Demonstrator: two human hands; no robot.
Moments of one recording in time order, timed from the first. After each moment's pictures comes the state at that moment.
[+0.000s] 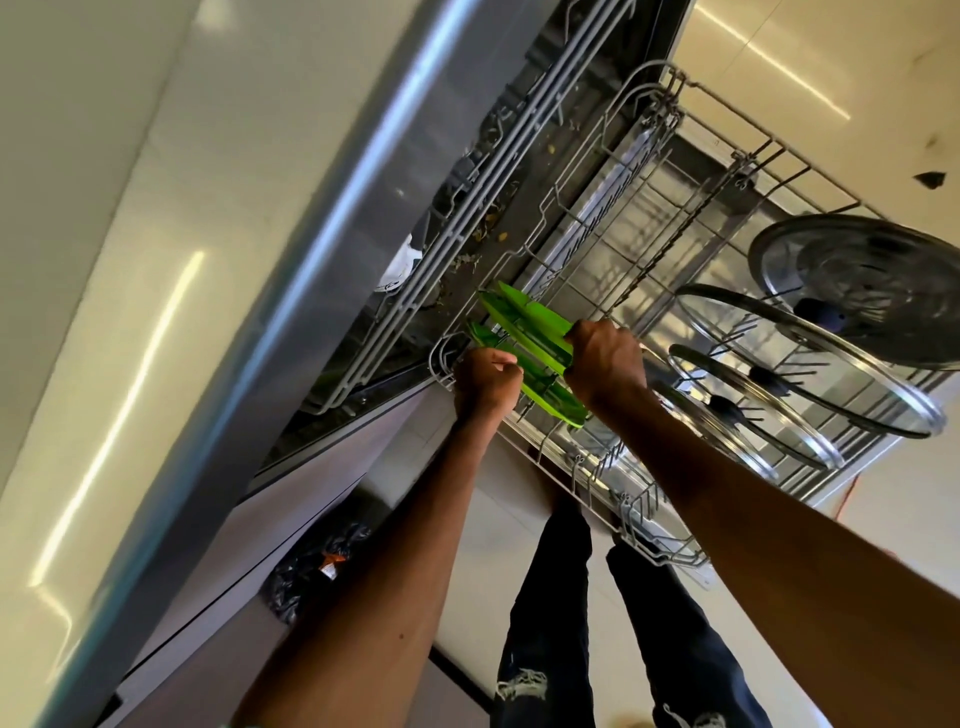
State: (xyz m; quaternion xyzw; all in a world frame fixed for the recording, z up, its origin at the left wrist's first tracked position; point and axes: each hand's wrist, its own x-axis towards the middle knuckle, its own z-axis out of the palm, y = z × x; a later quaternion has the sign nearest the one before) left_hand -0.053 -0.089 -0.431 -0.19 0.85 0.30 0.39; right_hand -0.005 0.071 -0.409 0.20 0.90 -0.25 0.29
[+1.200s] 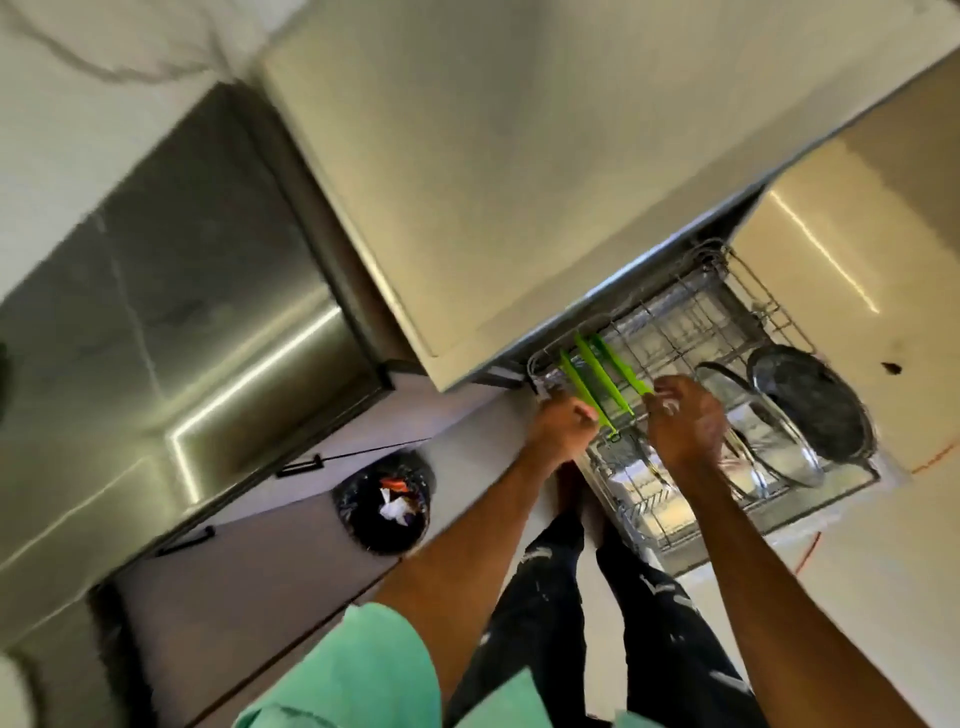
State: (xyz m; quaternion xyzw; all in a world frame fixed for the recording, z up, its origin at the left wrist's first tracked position) left_hand 0.032 -0.093 -0.134 -0.14 0.83 0.34 0.42; right_hand 0.072 0.075 -0.136 0.30 0.83 -0.46 0.04
